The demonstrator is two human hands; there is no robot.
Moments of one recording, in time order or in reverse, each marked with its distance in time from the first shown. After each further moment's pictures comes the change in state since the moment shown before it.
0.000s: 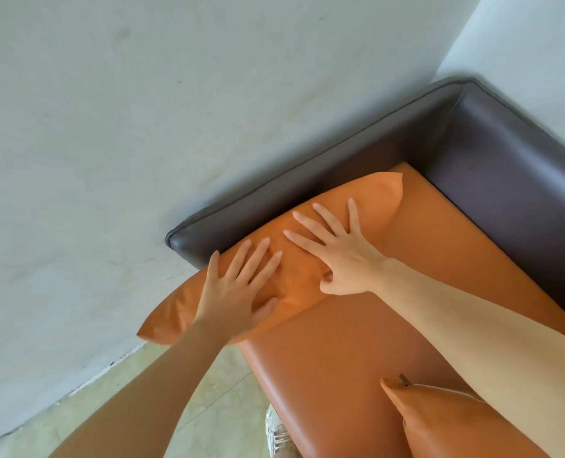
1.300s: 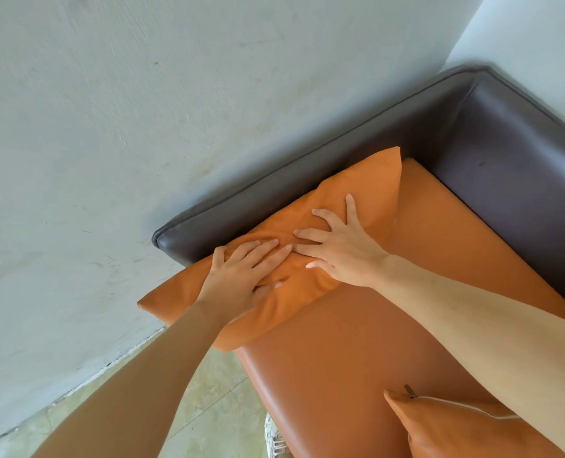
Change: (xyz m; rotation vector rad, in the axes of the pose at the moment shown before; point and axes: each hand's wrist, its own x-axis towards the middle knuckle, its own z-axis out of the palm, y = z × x) left_hand 0.035 -0.009 0.021 -0.158 0.002 0.049; right_hand 0.016 0.013 0.009 -0.009 -0.003 -0.095
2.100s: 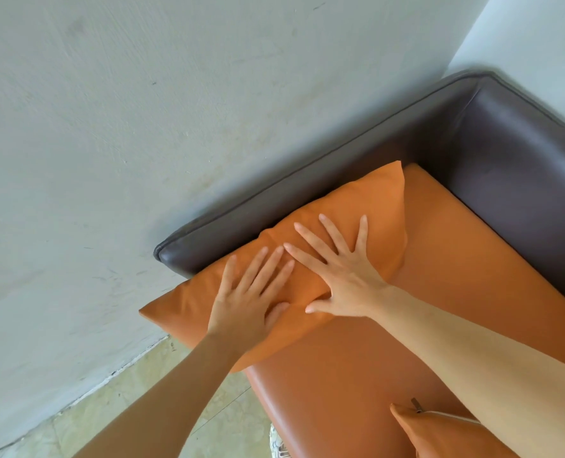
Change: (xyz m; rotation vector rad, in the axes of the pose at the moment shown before) left_hand -0.014 0.023 0.006 0.196 0.012 -0.024; right_hand -0.008 -0.015 0.029 0.040 0.077 0.172
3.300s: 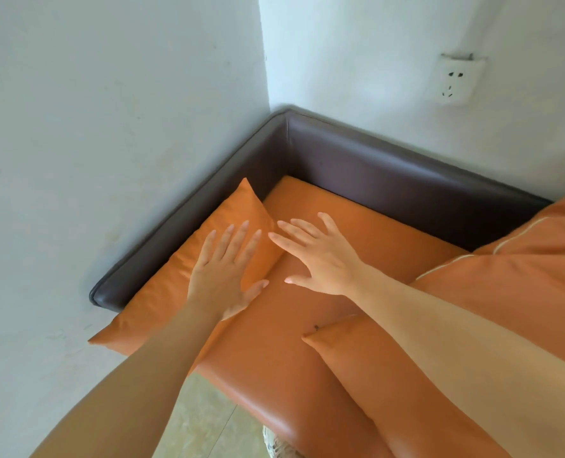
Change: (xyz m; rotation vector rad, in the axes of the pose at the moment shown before) left_hand 0.039 0.116 -0.146 0.120 0.007 0.238; right_hand -0.215 0.021 -0.091 0.041 0.225 0.316
